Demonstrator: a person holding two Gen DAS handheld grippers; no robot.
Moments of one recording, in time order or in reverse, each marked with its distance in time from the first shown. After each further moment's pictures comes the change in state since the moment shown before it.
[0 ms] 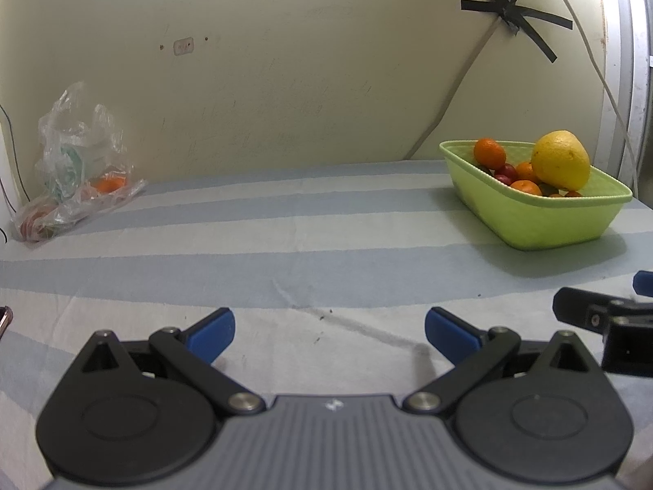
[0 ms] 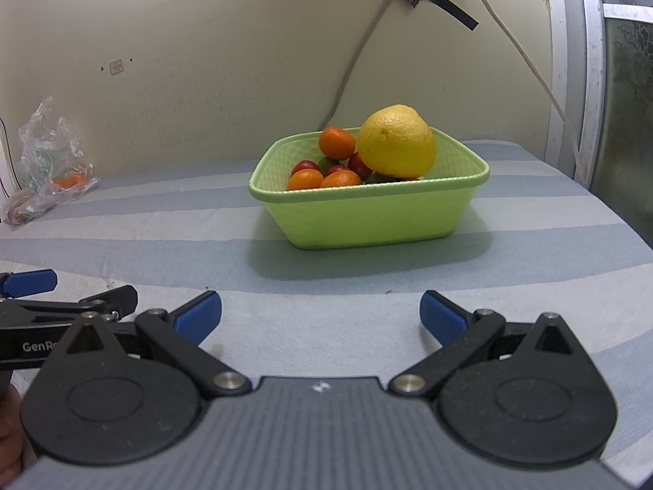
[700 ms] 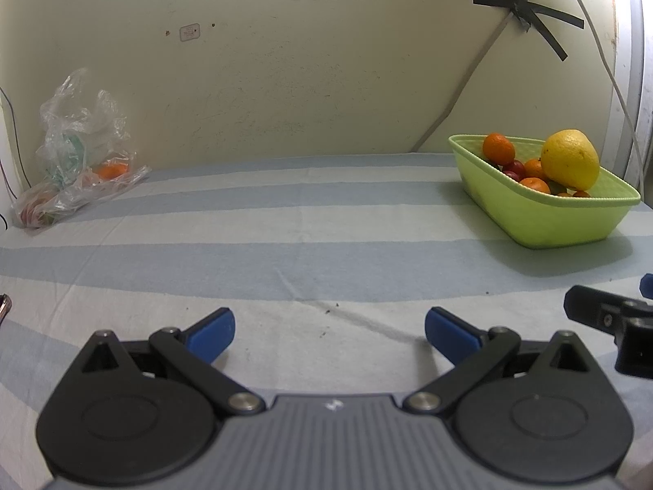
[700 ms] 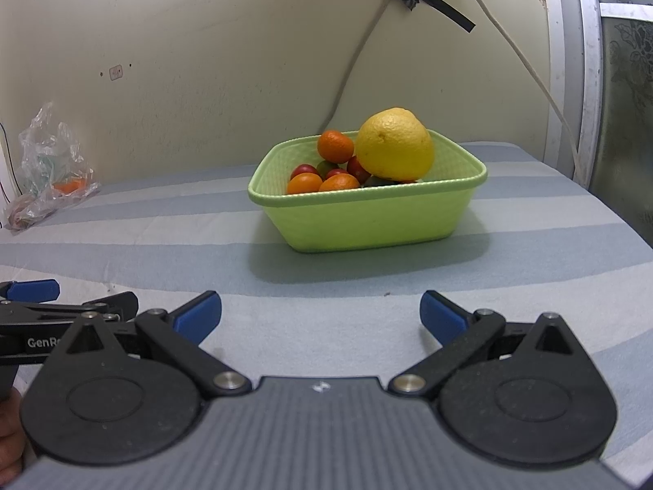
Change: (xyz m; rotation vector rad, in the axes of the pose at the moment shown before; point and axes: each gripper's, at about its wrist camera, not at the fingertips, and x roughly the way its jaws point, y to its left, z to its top) left arm 0.004 0.005 0.001 -0.022 0.028 0.001; right arm -0.003 0.000 -0.002 0.010 -0.010 -0.001
